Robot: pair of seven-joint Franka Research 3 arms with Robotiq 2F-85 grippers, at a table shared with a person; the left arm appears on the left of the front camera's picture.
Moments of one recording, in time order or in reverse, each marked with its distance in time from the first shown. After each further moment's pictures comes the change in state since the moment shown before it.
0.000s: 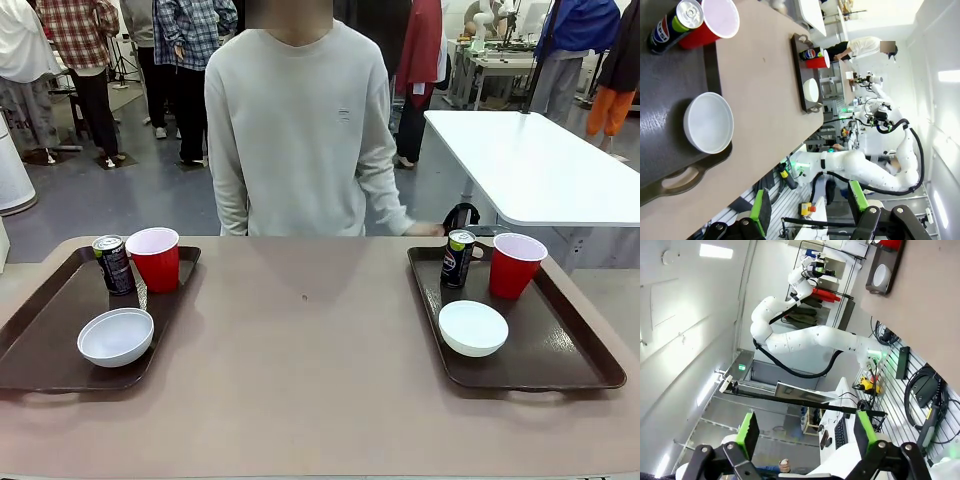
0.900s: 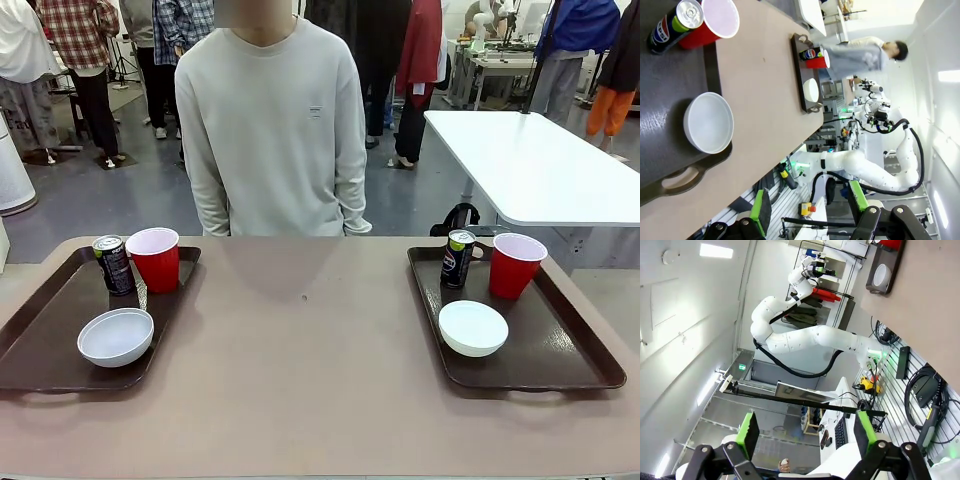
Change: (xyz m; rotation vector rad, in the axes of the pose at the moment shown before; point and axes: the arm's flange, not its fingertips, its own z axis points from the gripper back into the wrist) left arm 0.000 0.000 0.000 0.000 0.000 0.000; right arm 0.000 0.000 -0.001 0.001 0.001 -0.001
